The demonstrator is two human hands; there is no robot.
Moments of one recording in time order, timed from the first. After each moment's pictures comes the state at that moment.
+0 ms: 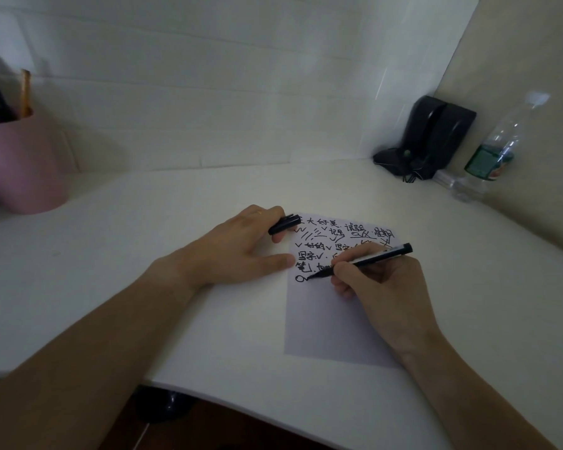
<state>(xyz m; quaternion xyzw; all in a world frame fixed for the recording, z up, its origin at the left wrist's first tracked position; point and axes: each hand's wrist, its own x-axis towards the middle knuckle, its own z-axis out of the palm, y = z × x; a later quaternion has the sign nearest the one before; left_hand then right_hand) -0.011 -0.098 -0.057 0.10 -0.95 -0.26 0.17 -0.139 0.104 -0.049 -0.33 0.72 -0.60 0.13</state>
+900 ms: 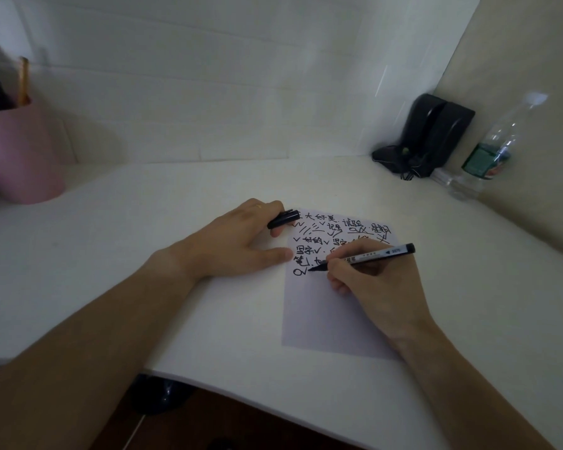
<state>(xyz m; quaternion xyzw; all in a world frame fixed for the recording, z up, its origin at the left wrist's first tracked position) -0.011 -0.100 -0.060 0.11 -0.95 -0.25 0.16 -0.145 0.102 -0.051 -0.34 0.74 -0.56 0.14</state>
